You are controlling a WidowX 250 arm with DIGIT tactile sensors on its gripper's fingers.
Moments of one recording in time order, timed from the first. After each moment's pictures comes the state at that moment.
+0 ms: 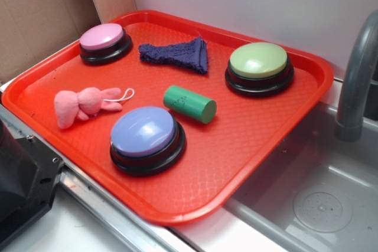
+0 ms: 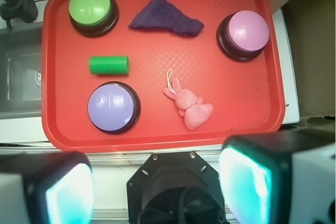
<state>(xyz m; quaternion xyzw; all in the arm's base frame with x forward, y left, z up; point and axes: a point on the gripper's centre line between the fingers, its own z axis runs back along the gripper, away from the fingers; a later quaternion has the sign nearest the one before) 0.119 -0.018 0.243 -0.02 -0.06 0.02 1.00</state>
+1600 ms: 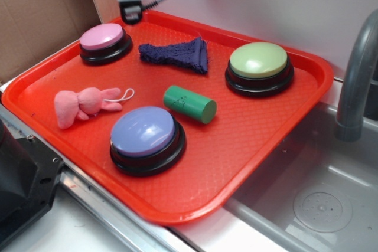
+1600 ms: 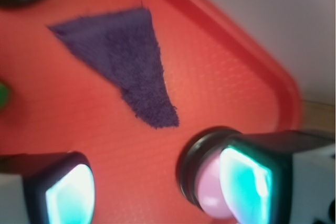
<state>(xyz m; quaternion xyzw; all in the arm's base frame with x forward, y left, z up) 0.278 0.044 0.095 0.10 0.05 -0.29 0.95</state>
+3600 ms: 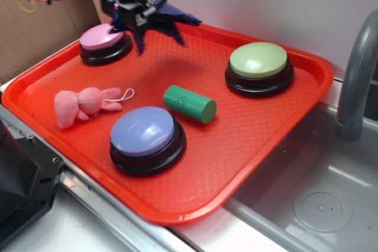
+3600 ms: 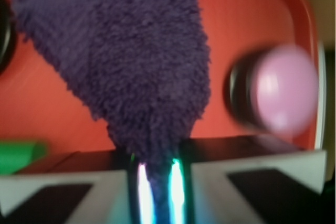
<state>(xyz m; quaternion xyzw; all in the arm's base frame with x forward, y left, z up) 0.237 0.020 0.119 0.05 0.05 0.06 1.00</state>
